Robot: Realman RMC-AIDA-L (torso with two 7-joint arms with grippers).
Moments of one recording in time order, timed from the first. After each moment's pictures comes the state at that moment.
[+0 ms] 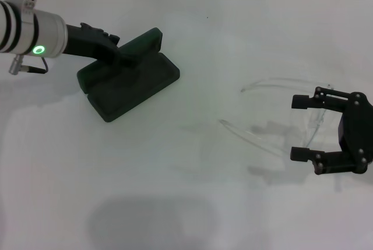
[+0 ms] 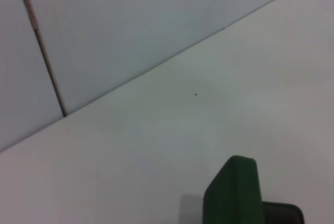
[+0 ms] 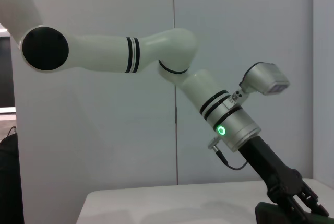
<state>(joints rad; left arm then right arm) -0.67 -2.09 0.98 0.93 2.40 1.14 -1.99 0.42 1.96 -1.02 -0.60 -1.58 -1.79 1.00</state>
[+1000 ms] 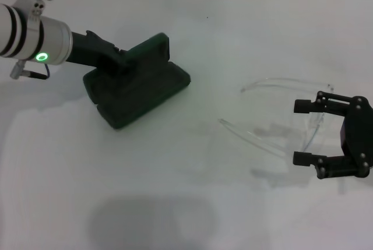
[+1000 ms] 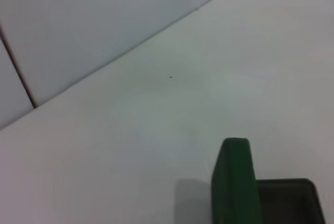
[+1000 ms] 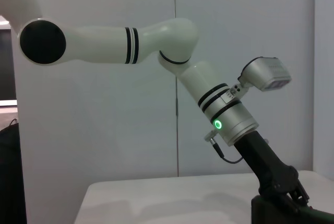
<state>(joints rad) -0.64 -2.08 1.07 0.98 2.41 1.16 -2.01 0.41 1.96 -1.02 -0.60 -1.60 -1.78 0.99</state>
